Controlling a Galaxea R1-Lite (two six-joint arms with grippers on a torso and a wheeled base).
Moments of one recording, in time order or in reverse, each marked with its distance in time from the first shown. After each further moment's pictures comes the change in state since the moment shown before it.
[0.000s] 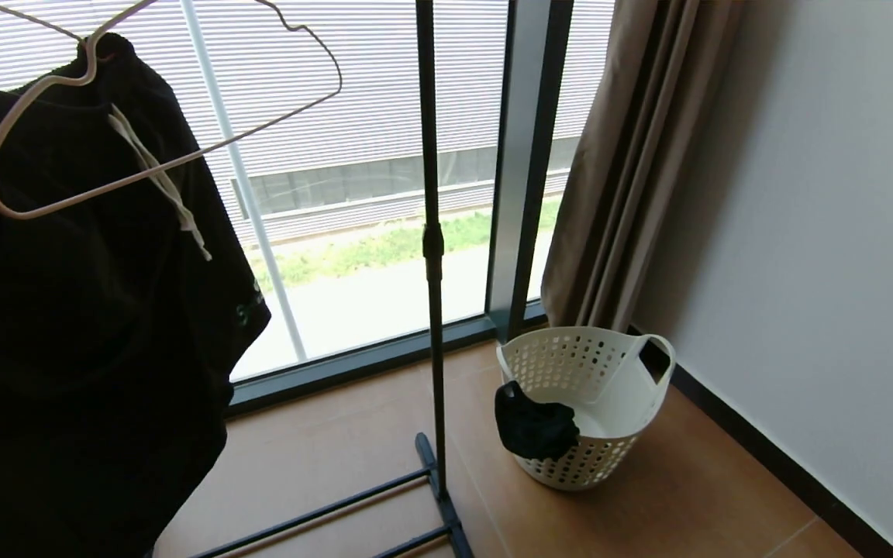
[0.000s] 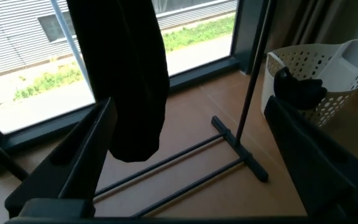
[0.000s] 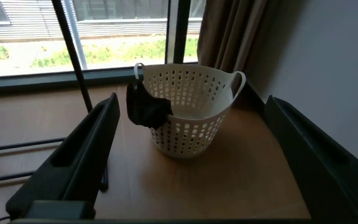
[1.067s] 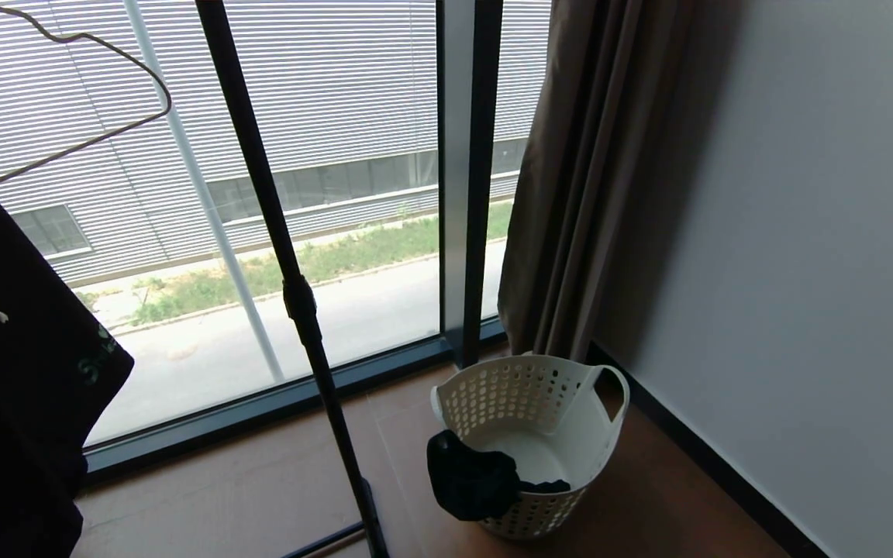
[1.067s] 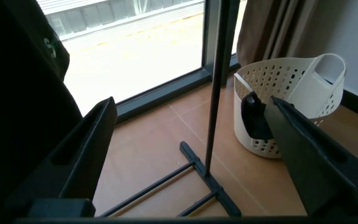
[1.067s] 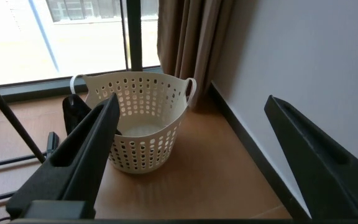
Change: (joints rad) left arm 0.001 0.000 0.001 0.000 0.001 -0.001; right arm 0.001 0.000 0.000 0.001 0.000 0.000
